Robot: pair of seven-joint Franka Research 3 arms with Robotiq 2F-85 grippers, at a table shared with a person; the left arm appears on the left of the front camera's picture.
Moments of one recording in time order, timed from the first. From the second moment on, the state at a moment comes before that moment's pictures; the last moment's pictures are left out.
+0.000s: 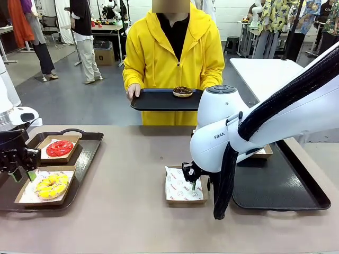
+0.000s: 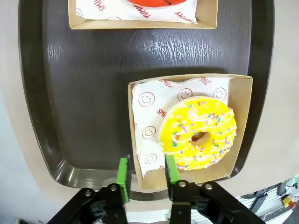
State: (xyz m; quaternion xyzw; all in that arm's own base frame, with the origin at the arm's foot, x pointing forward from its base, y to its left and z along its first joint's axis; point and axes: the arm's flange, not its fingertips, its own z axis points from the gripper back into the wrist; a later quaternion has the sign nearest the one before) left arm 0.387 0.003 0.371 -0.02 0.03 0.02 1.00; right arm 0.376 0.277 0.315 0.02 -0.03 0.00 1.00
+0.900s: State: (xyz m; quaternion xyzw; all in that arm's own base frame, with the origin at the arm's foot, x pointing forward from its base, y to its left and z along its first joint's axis) left arm 0.386 0.007 0.379 -0.04 0.02 0.02 1.00; right arm 0.376 0.277 0.314 0.02 -0.03 -0.01 1.00
